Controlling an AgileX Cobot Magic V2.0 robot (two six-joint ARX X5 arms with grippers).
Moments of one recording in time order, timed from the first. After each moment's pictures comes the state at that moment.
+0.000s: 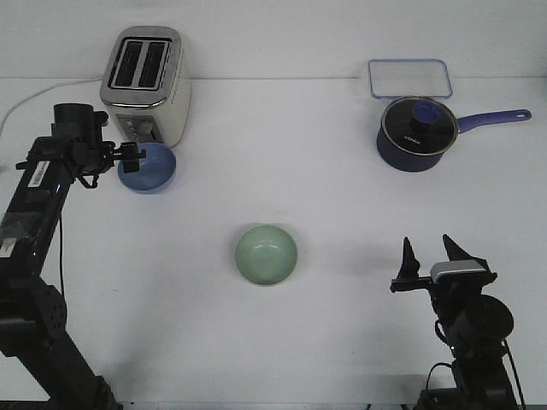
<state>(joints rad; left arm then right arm) 0.09 1.88 1.74 -0.70 0.06 0.00 0.05 0.47 0.40 -0.07 -0.08 0.07</state>
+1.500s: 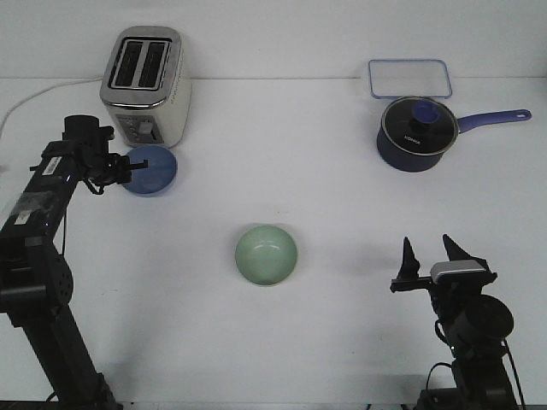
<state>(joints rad) 0.14 2.06 1.75 -0.66 0.15 0.02 0.05 0.47 0.40 -0.07 -0.08 0.07</state>
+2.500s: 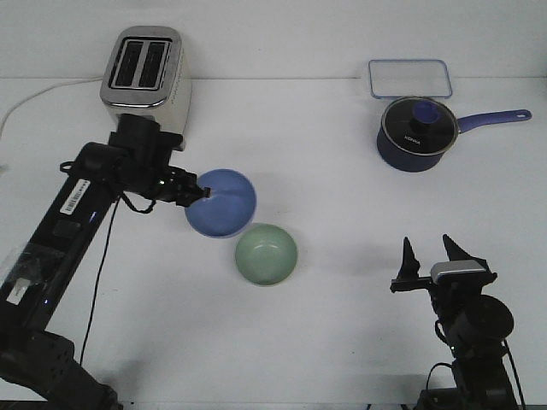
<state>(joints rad) -0.26 1.70 1.75 -1.00 0.39 0.04 0.05 0.47 0.40 -0.07 -0.08 0.07</state>
